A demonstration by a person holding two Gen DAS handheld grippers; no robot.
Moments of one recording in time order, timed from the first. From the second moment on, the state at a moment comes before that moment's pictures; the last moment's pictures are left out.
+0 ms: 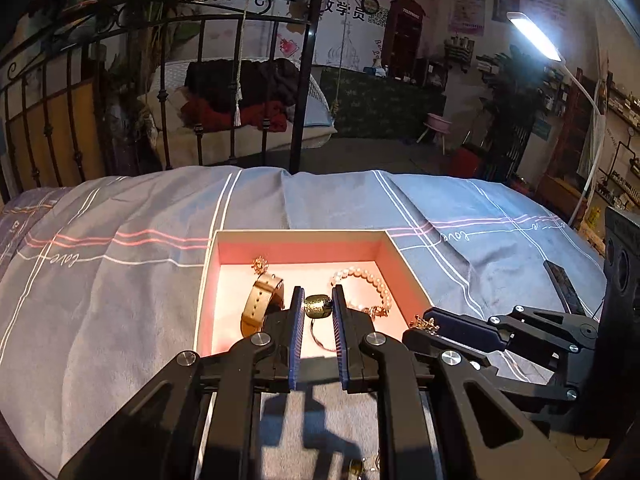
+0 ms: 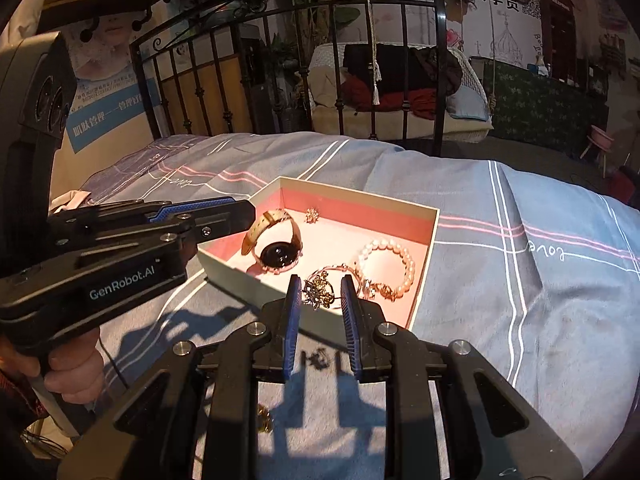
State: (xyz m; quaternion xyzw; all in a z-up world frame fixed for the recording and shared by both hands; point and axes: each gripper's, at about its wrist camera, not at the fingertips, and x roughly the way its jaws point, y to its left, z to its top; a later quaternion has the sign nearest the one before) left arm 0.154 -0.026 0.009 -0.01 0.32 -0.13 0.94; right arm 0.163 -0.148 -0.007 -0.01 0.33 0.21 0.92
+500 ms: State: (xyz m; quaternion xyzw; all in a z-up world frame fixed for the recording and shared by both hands) left arm 0.227 -0.036 -0.022 -0.04 0.41 -0.13 0.90; right arm 0.226 -0.142 -0.024 -0.02 0.38 0.18 0.91
